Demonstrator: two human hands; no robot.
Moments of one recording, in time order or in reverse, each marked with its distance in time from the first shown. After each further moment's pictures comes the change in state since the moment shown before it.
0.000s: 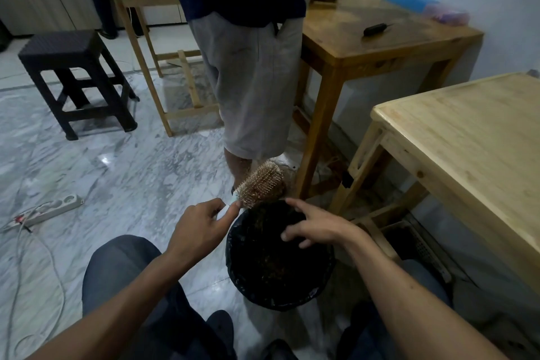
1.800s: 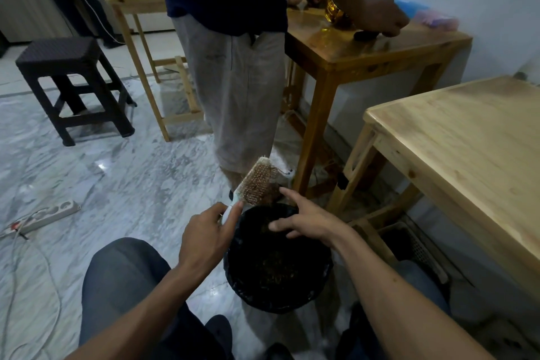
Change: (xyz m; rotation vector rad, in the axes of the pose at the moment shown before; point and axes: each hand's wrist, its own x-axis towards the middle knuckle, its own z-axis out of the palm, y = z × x) left_hand -0.015 0.027 0.013 -0.044 0.139 -0.046; right_hand 0.005 -0.006 0.005 0.170 0.075 -0.083
